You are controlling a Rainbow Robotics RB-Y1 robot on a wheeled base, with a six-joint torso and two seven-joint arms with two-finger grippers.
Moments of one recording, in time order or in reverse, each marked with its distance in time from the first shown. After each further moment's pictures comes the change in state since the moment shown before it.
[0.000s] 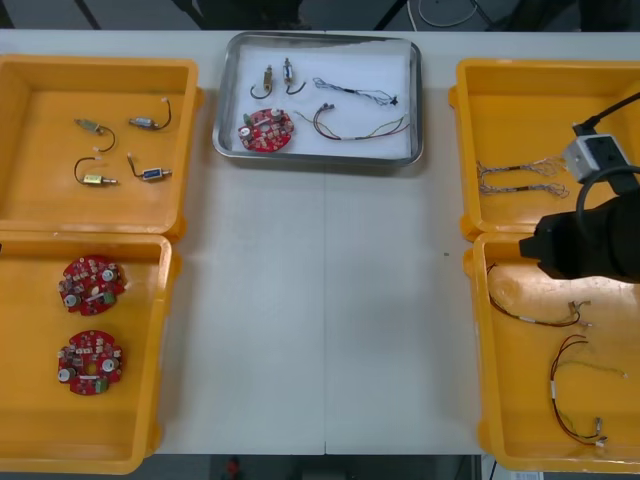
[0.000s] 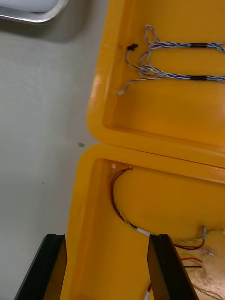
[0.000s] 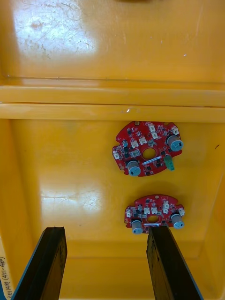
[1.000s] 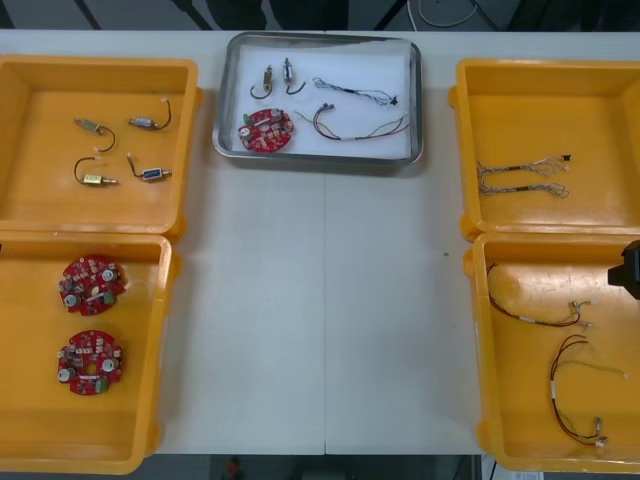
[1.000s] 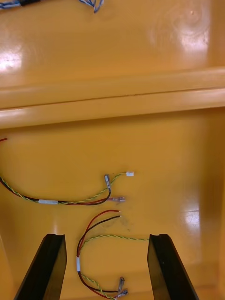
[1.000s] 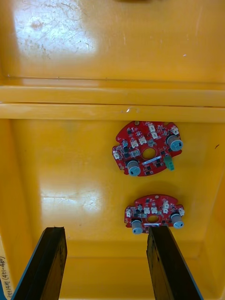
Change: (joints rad) right arm 0.104 -0.072 -0.165 0.175 0.046 0.000 0.001; left arm 0.000 0.000 0.000 0.000 0.000 0.000 0.000
